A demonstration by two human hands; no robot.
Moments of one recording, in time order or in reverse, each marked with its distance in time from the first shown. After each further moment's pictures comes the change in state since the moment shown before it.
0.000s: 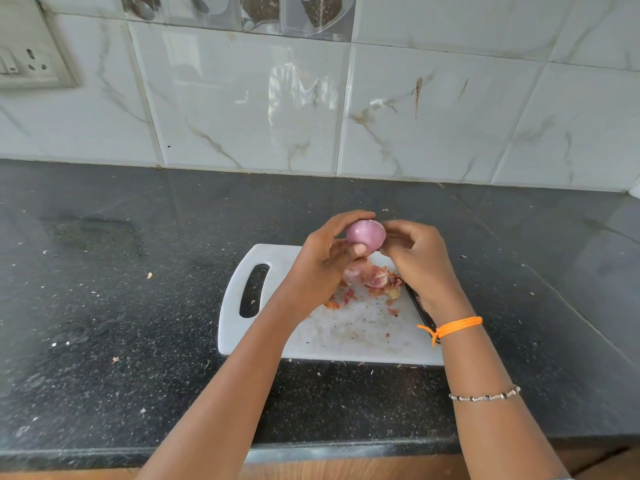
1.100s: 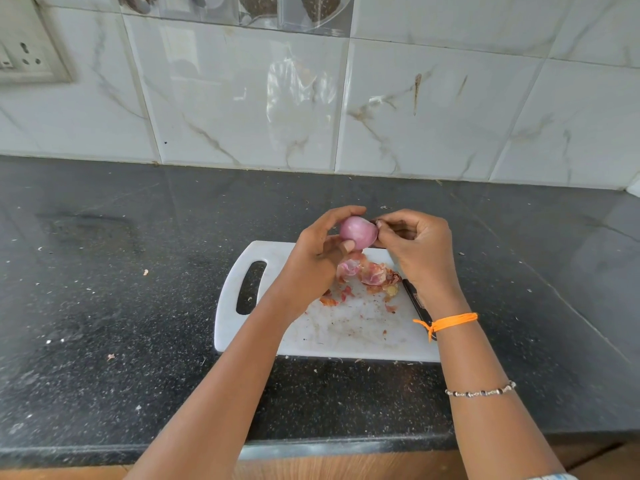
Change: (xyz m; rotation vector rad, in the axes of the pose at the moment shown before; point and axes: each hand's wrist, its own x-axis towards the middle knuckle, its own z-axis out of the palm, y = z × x) left_hand 0.001 0.000 -0.001 -0.012 0.018 -0.049; right_hand 0.004 0.002 0.002 0.033 0.133 -0.101
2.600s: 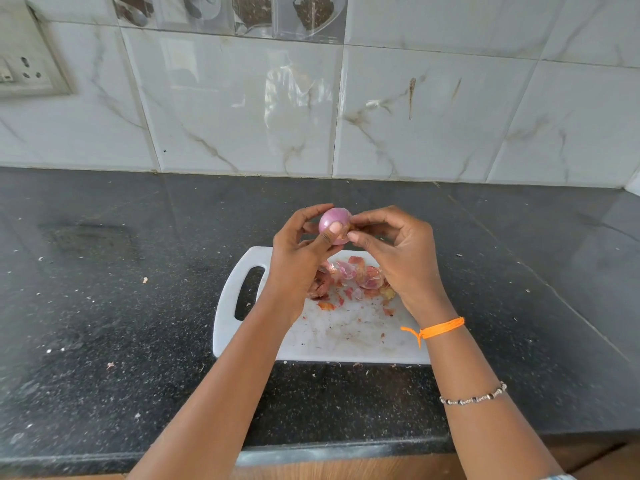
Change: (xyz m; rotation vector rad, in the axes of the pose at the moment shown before) left_hand 0.004 0.000 -0.002 -0.223 0.318 -0.082; right_hand -0.011 -0.015 0.008 0.213 -0.115 -0.112
